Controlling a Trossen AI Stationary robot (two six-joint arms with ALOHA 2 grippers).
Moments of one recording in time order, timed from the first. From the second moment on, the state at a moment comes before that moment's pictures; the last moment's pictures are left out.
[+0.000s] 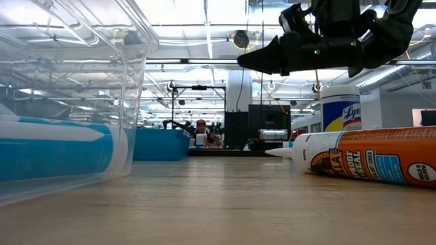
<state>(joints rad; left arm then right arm) -0.63 0.98 0.95 -0.28 -0.53 -0.04 -0.08 1.50 0.49 1.01 0.05 -0.25</state>
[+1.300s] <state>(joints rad) 0.13 0.52 0.45 -0.05 -0.13 -0.01 -0.60 1.31 0.80 -0.25 0.21 -0.07</state>
